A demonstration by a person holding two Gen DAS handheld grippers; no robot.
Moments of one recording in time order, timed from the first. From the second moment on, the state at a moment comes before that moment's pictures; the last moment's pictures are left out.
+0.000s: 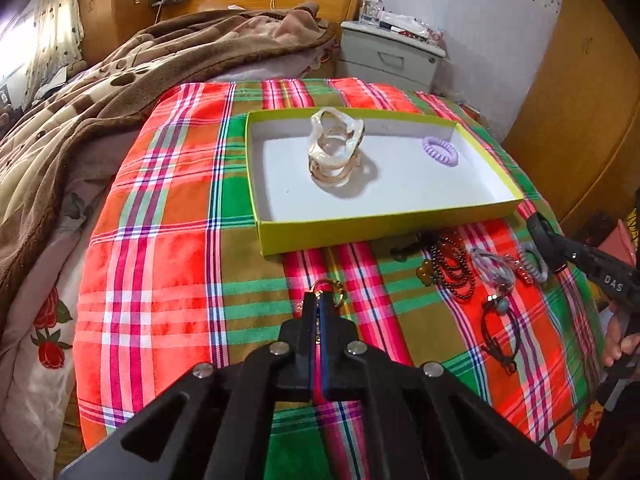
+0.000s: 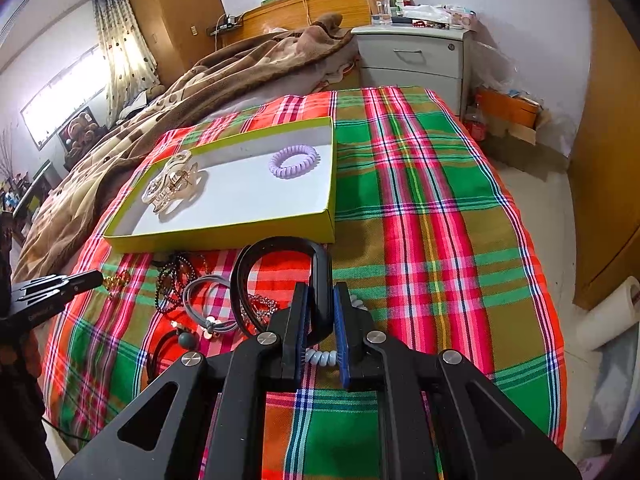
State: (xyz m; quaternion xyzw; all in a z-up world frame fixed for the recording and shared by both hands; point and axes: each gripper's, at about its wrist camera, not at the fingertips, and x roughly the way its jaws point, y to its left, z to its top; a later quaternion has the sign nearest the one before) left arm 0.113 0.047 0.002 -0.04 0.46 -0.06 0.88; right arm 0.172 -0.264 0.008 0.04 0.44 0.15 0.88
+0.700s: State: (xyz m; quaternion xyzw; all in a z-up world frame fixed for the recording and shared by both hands) left arm 0.107 0.053 0.001 -0.03 0.46 -0.07 0.88; right arm 0.170 -0.263 0.011 0.04 0.44 0.15 0.89
